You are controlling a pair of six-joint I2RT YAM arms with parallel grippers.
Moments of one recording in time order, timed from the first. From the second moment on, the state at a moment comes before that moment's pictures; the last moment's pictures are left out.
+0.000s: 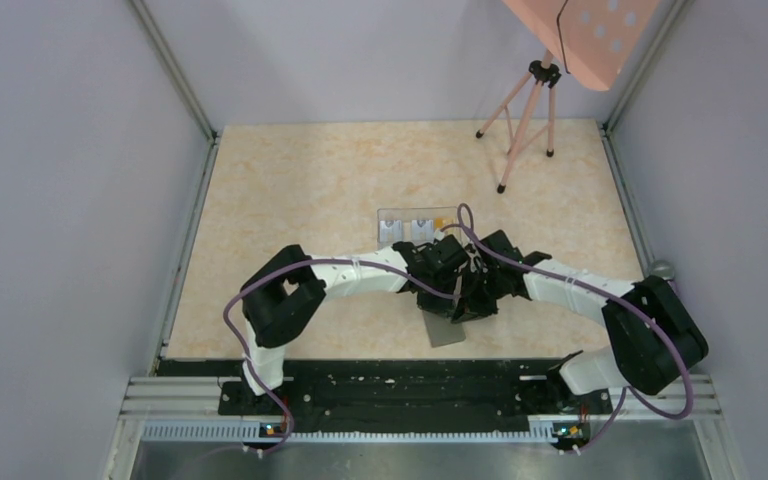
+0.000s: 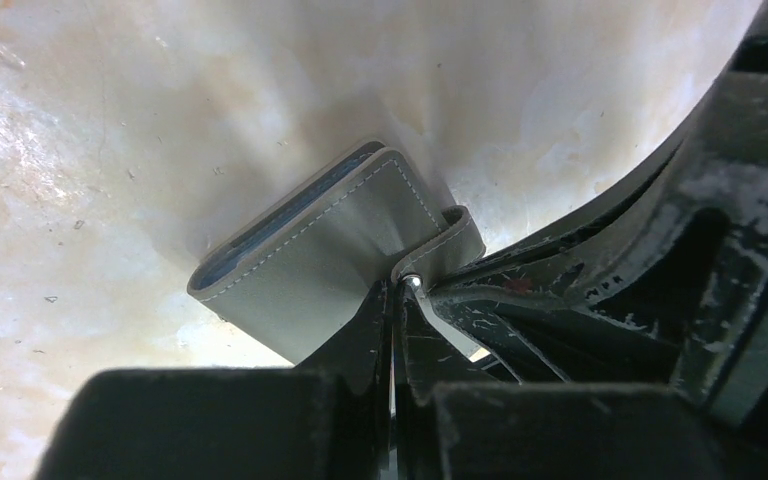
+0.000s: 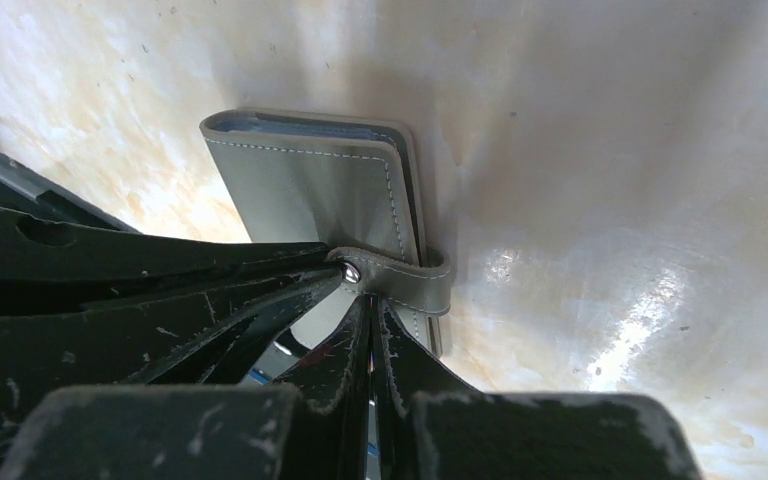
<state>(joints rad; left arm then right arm) -1.05 1.93 1.33 -0.53 0.06 -0.79 0.55 1.39 0.64 -0.42 -0.39 0.61</state>
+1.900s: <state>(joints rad) -1.08 1.91 1.38 -0.64 0.04 -0.78 0.50 1.33 0.61 -0.37 -0.44 0.62</state>
